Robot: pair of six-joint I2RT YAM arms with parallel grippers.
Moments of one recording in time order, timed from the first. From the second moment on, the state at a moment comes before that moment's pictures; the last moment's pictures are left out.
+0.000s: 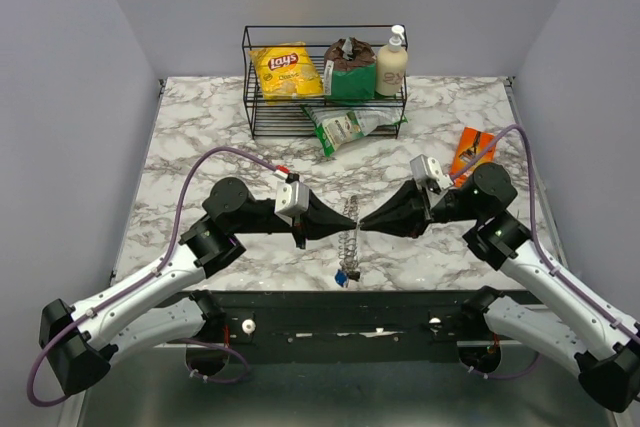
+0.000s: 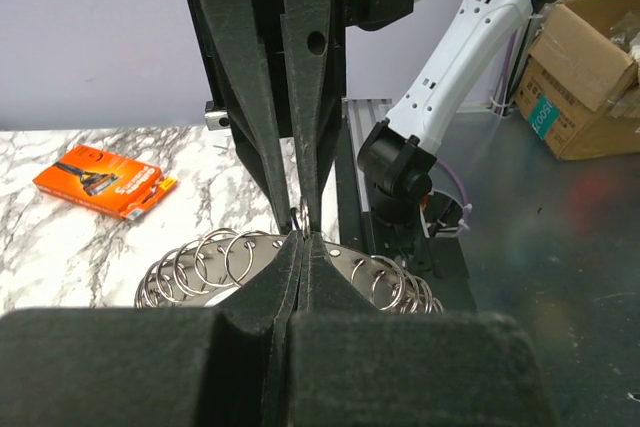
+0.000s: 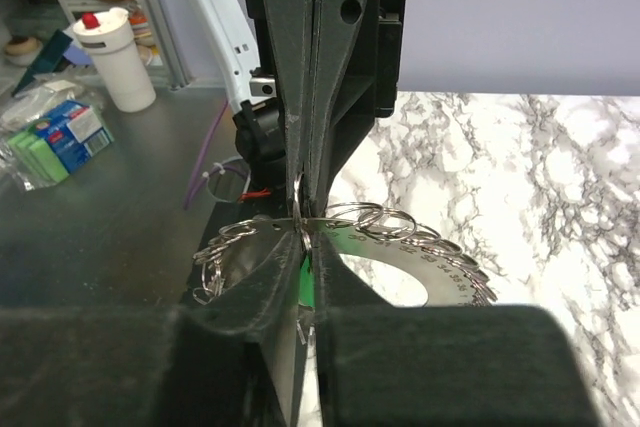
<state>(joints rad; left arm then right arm) -0.85 0.88 0.73 0.32 0.75 -0.10 0.62 0.85 0.73 0.23 -1.06 0.10</state>
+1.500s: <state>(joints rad) -0.86 0.90 0.75 0.26 0.75 -0.10 0.62 0.85 0.73 0.23 -1.05 0.12</state>
